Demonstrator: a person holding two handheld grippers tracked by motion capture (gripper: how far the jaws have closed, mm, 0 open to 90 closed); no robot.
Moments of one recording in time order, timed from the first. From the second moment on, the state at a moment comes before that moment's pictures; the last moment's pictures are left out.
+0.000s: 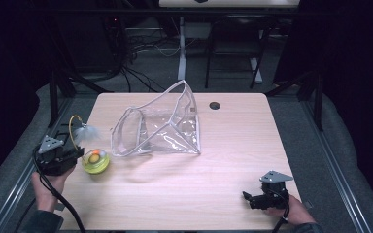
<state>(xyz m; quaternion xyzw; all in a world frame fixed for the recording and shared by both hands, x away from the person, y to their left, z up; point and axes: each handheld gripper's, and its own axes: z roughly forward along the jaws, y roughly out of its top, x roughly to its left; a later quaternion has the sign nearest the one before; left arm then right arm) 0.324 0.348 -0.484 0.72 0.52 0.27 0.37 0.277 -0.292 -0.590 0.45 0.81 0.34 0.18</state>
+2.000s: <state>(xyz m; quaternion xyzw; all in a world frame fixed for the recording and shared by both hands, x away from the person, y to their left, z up) 0.321 0.350 -0.449 0.72 0.52 0.27 0.38 0.276 -0.292 -0.590 0.45 0.81 0.34 0.19</state>
